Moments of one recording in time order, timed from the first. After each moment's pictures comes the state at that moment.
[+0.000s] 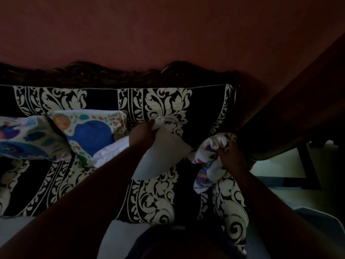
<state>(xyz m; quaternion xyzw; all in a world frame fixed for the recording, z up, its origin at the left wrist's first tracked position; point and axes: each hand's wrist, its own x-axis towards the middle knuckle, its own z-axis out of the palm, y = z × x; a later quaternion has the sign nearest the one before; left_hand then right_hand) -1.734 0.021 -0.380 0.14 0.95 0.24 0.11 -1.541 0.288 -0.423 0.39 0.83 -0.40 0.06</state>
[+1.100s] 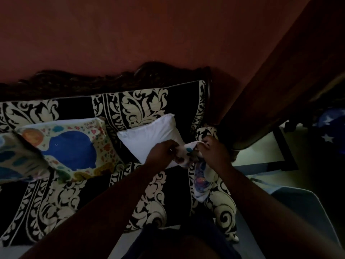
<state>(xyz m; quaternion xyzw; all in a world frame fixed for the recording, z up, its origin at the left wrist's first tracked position) -1.644 0.090 -0.422 0.31 0.87 0.29 0.25 -1.520 0.270 -0.377 0.36 0.86 -0.37 0.04</state>
